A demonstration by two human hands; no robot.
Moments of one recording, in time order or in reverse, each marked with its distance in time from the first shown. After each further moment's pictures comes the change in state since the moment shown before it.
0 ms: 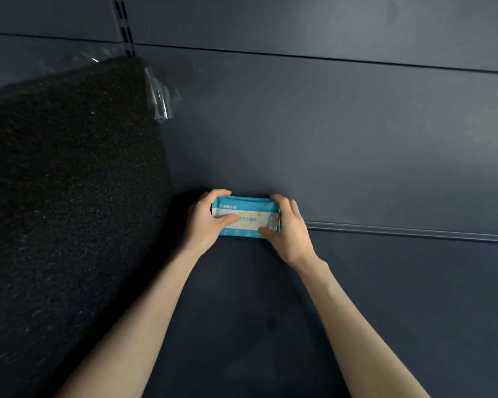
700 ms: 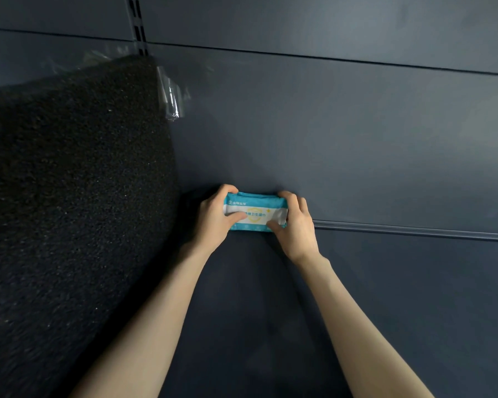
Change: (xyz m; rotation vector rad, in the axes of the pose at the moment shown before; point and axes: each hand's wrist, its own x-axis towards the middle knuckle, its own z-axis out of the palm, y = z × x) left_hand 0.000 0.006 -0.003 0.207 0.043 0.141; right_hand 0.001 -0.008 0.005 -0.051 0.086 0.048
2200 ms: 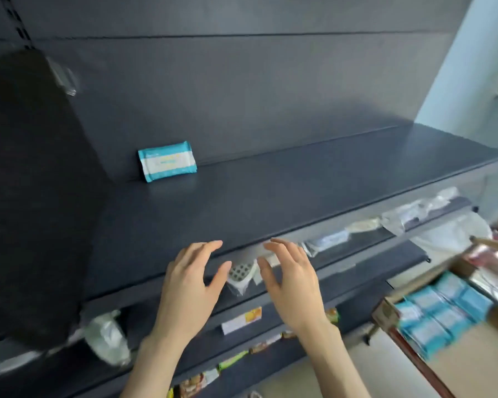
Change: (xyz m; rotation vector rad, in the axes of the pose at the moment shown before) left_hand -0.297 0.119 -0.074 -0.039 -0.272 0.297; right_hand -0.360 -0.051 -0.090 -0.233 0.373 0.104
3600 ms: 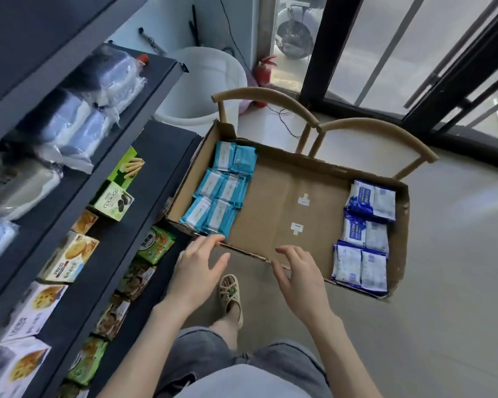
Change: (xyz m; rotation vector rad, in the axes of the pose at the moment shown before) left_hand -0.092 0.339 0.450 -0.127 -1.059 0.242; right_hand -0.267 0.387 -0.300 -0.222 0.057 1.038
